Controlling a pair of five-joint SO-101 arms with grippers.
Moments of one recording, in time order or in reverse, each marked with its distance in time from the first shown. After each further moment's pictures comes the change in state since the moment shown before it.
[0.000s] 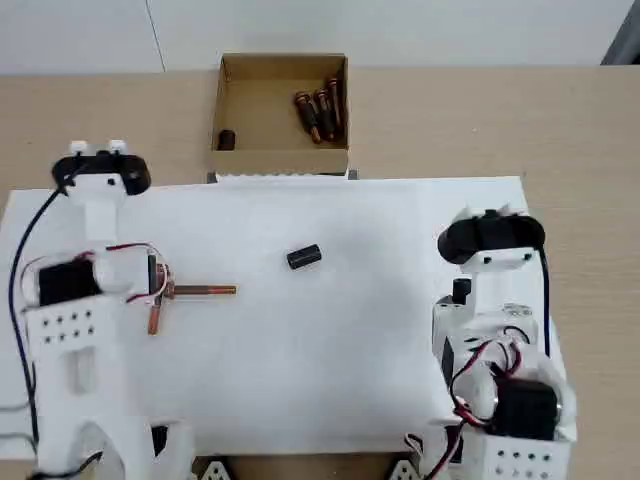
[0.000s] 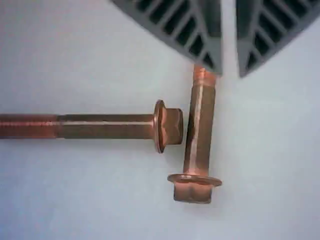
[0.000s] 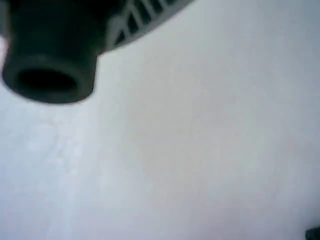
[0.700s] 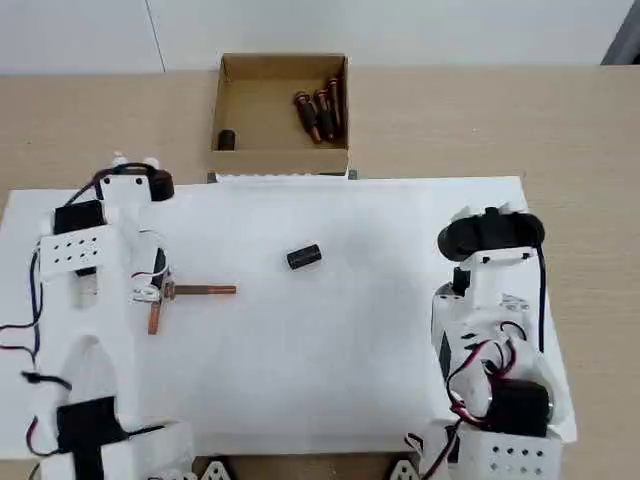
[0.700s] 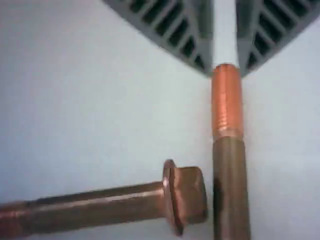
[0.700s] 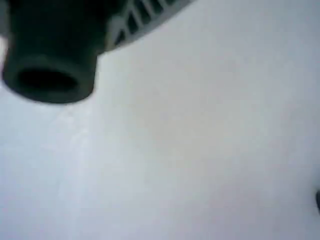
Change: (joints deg) left arm -0.1 23.6 -10.6 10.2 -5.5; right arm 0.2 -1.1 5.6 -8.7 0.0
